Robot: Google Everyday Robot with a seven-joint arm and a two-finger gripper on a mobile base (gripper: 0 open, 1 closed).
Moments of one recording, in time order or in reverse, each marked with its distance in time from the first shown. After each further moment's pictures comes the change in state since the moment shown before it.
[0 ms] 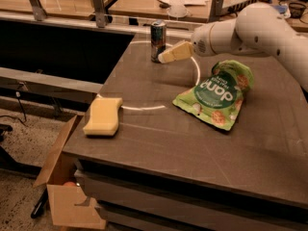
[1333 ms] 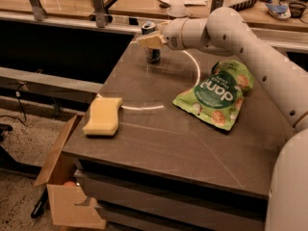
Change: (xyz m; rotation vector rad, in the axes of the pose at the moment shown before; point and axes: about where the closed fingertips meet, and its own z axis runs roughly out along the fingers) arm -0.056 0.035 0.082 -0.146 -0.204 -0.103
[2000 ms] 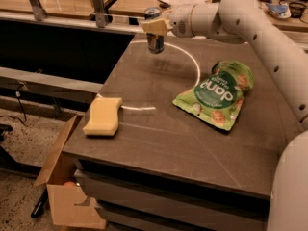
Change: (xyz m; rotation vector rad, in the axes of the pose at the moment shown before) arm -0.043 -0.002 -0.031 -0.048 -0.045 0.059
